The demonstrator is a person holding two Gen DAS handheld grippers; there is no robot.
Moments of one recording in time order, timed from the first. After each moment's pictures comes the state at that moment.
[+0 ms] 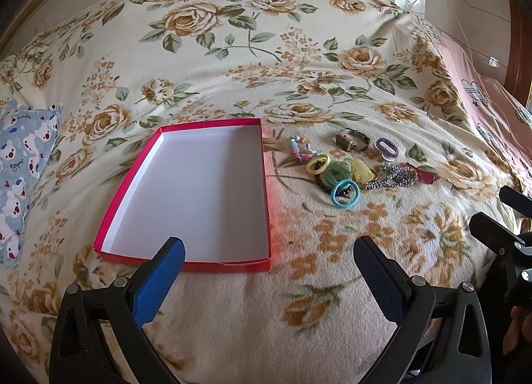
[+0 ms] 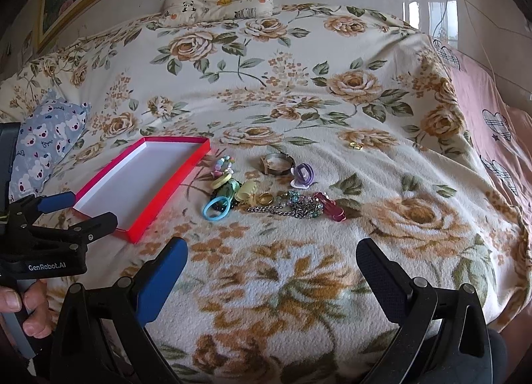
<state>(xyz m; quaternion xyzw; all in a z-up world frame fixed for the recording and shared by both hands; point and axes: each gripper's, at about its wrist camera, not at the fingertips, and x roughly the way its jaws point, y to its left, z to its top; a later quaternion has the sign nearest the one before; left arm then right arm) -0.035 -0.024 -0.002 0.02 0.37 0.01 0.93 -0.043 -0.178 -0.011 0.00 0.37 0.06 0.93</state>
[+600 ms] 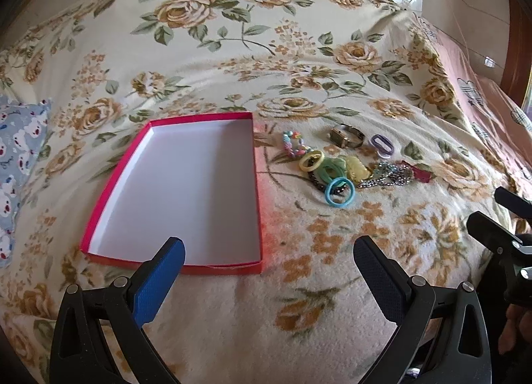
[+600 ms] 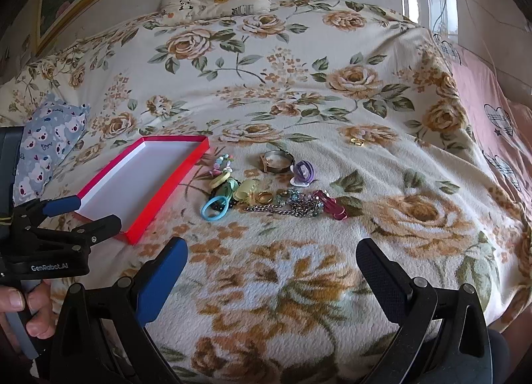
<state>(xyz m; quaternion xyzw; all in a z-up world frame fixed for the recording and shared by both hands) -0.018 -0.023 -0.007 0.00 0.39 -0.01 0.92 -0.037 -0.178 -0.014 0.01 0.37 0.06 0.93</state>
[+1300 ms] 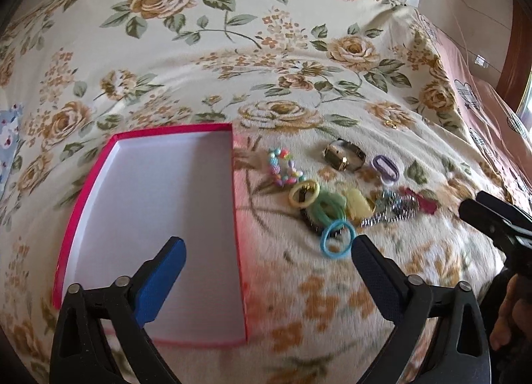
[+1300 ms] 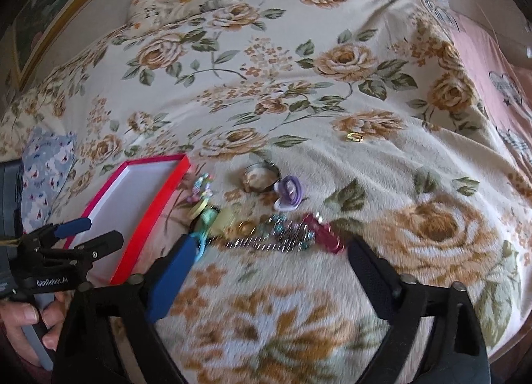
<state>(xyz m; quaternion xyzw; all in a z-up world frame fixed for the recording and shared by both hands) 0.081 -0.022 -0.008 -0.01 0.41 -0.05 0.91 0.040 -0.219 -0.024 0.09 0.41 0.06 0.91</state>
